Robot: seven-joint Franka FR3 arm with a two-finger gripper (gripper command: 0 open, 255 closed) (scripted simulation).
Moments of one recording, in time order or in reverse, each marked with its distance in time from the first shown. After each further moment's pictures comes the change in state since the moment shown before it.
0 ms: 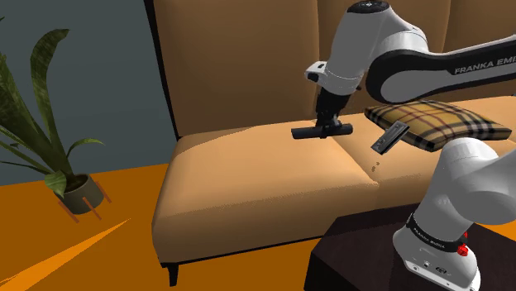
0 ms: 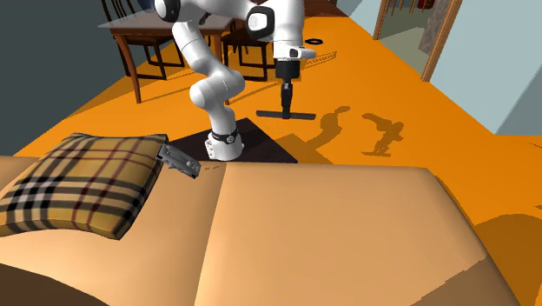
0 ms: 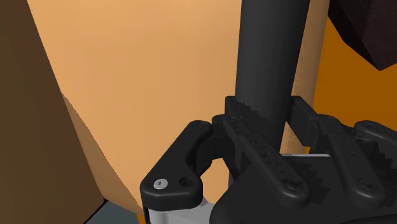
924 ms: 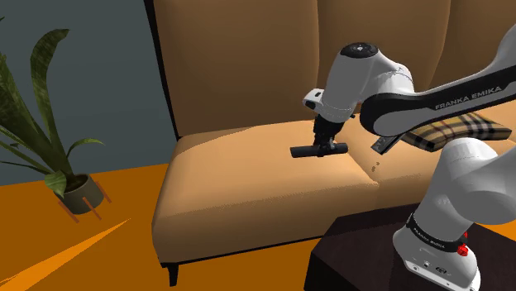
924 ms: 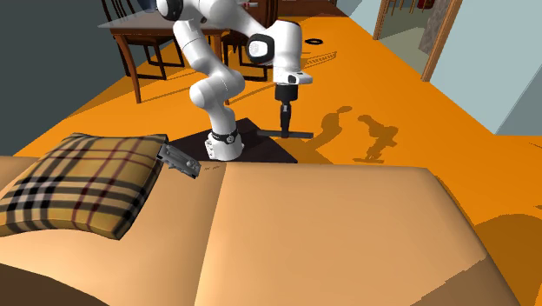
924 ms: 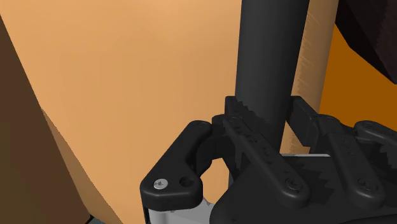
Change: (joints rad) arm -0.010 0.040 0.007 -0.165 -0.024 0.201 0.049
